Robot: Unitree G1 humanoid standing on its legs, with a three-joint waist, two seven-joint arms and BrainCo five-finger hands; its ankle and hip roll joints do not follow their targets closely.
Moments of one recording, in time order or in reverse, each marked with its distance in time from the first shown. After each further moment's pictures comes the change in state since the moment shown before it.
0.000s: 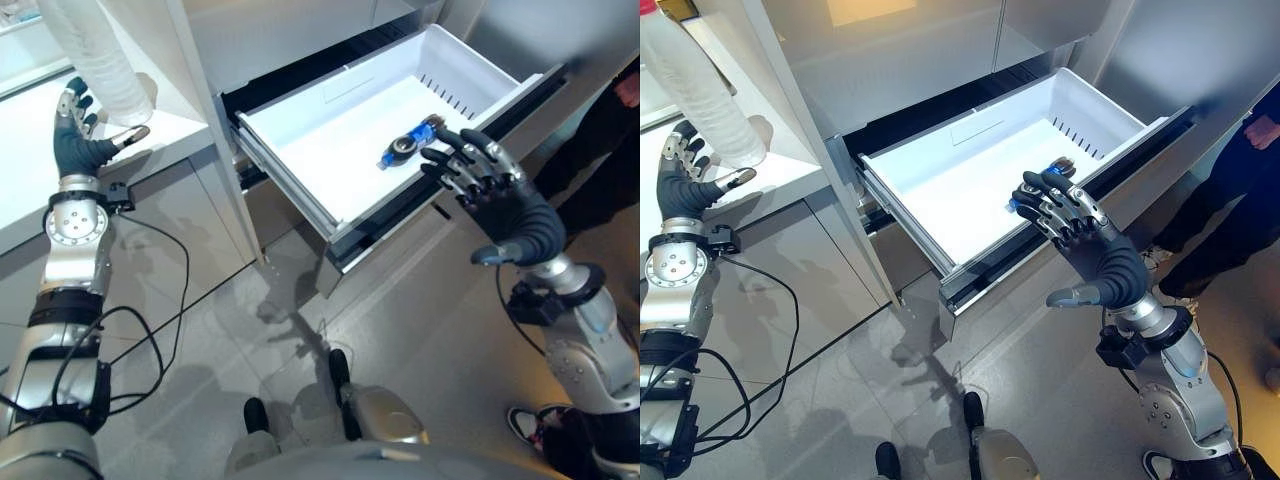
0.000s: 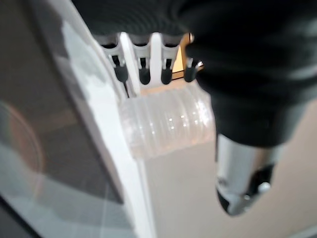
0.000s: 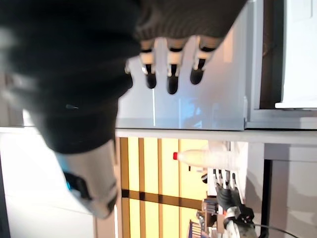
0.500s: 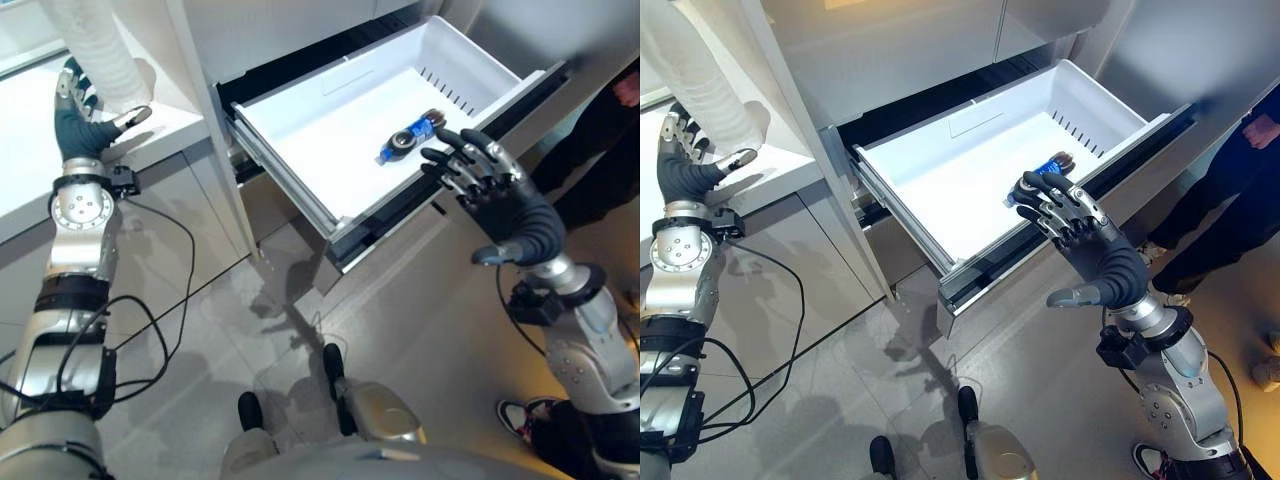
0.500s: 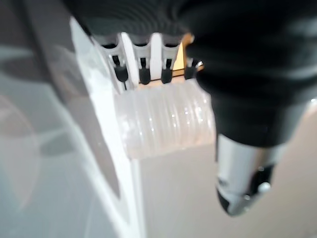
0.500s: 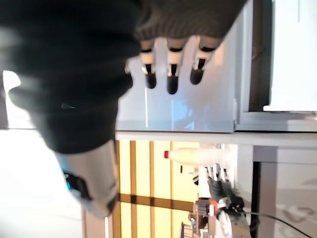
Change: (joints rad) left arm -0.111 -0.009 -0.041 -0.002 0.002 0.018 0.029; right arm 0.005 -0.006 -0.010 -0.001 0.000 0.003 0.001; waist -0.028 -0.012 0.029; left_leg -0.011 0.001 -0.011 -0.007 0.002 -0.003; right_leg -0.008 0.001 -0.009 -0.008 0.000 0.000
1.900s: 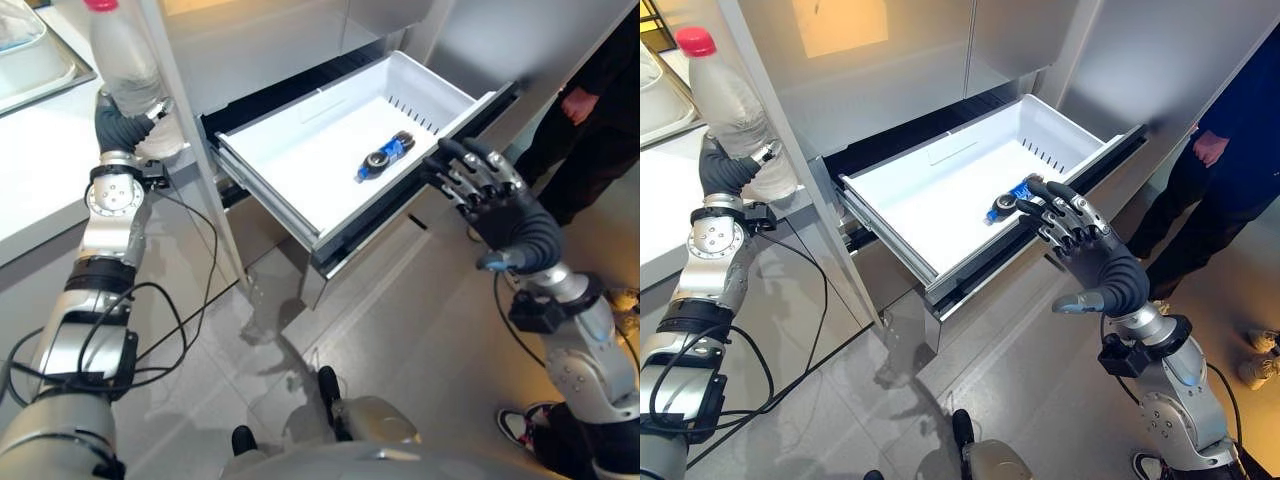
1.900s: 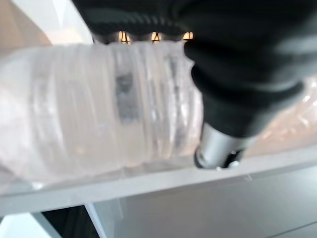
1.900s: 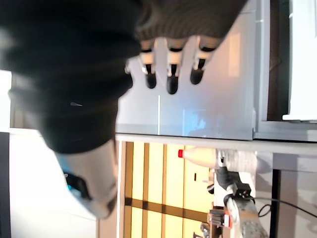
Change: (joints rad) left arm -0.067 -0.070 -0.088 0.090 -0.042 0.007 -0.025; right arm 0.040 0.028 0.002 -0.001 0.034 0.013 0.021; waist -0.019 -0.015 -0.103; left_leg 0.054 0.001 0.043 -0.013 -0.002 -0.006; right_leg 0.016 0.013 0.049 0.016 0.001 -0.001
